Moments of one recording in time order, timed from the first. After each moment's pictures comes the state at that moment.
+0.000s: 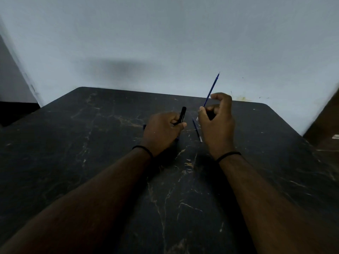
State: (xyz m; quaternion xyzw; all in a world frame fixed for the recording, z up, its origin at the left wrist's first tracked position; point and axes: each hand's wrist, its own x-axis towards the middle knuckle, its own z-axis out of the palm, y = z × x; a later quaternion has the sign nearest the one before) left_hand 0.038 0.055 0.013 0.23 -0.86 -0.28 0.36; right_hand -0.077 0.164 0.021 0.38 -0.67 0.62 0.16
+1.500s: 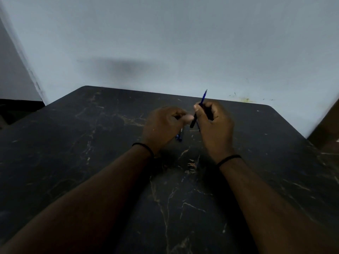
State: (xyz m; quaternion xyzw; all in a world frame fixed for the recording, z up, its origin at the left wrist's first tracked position) left_hand 0.047 0.055 0.022 0.17 -0.84 -0.26 0.43; right_hand -0.071 0.155 0.014 0.44 -0.62 0.64 0.14
